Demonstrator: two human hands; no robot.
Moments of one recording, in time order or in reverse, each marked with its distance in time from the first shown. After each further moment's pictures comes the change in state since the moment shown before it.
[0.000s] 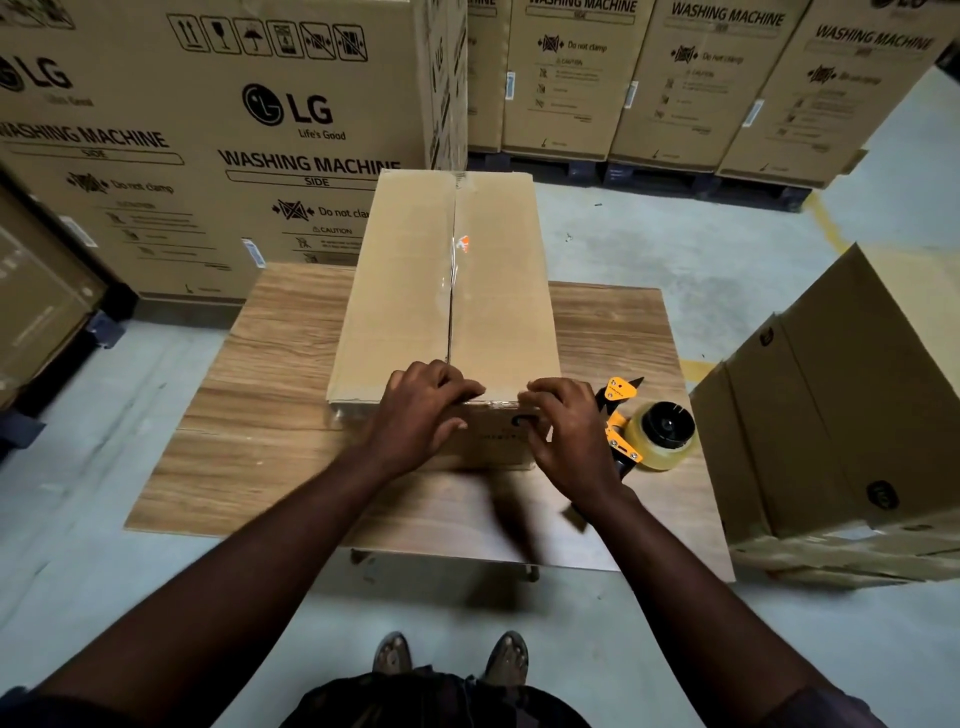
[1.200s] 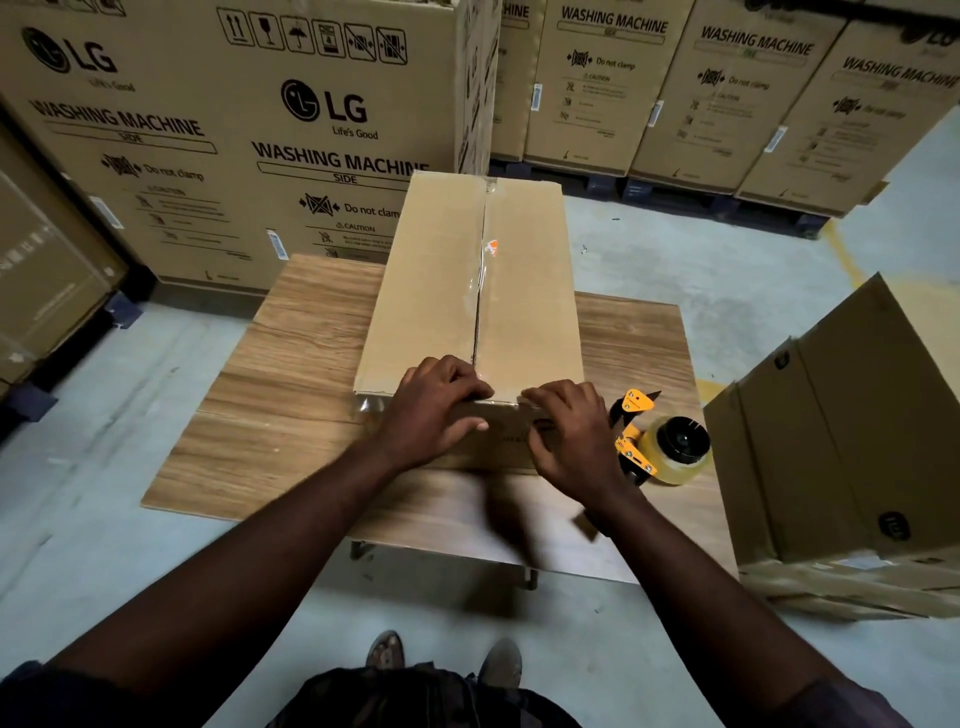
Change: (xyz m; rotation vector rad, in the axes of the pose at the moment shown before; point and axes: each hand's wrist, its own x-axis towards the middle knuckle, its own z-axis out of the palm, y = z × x) left_hand -0.009 -0.009 -0.012 -0.110 0.006 -0.046; right_hand 0.013 -0.019 0.002 -0.058 -0.106 -0.097
